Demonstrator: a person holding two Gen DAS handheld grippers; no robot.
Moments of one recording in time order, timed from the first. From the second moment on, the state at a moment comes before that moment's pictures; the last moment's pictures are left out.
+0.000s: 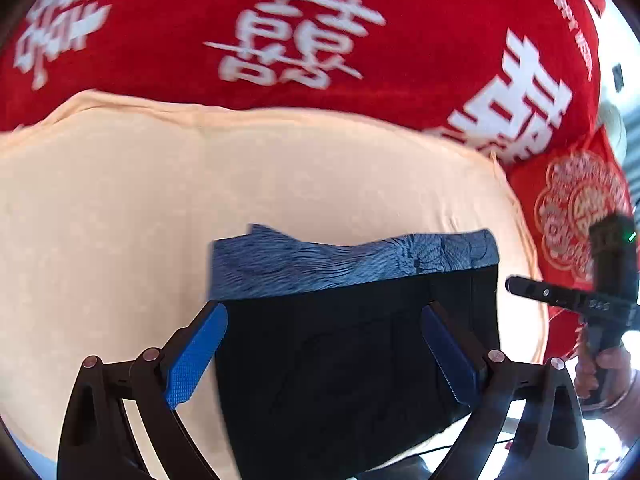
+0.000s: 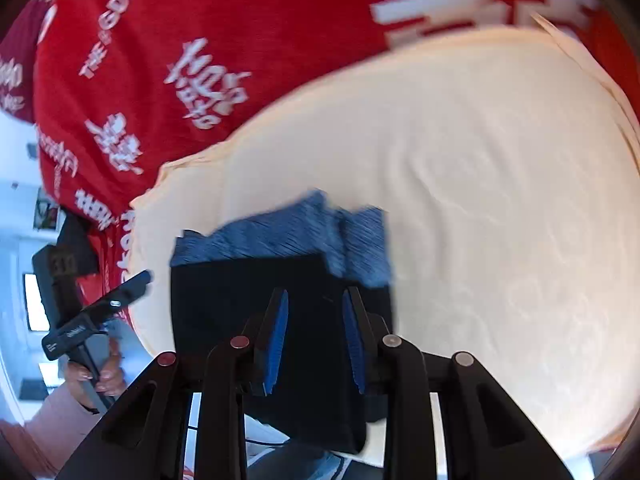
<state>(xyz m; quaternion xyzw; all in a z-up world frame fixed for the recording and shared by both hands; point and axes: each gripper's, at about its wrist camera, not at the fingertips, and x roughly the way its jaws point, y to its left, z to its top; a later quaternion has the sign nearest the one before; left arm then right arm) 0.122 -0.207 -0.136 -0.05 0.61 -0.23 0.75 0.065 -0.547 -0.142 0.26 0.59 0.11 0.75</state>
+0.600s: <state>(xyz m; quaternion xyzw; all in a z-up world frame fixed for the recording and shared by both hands) 0.109 -0.210 -0.166 0.01 0.63 -0.14 0.76 0.062 -0.525 -0.165 0.23 0.62 0.10 0.74</state>
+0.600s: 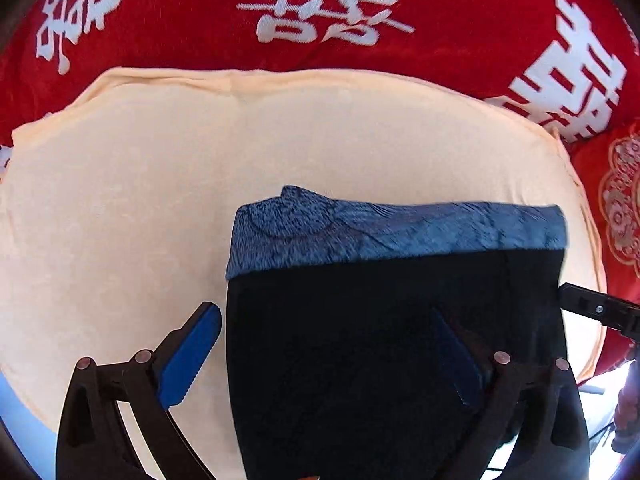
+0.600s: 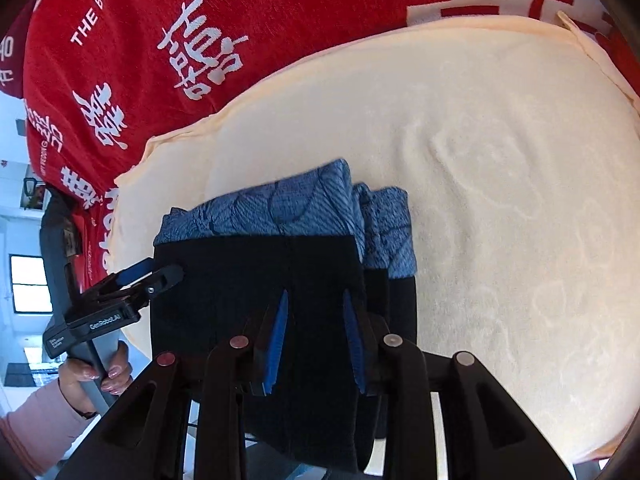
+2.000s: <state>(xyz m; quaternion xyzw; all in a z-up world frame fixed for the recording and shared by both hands) -0.038 -0.175 -0.016 0.10 0.62 -0.14 0.76 -0.088 -0.420 -0.021 0.16 0.62 -0.05 0.76</state>
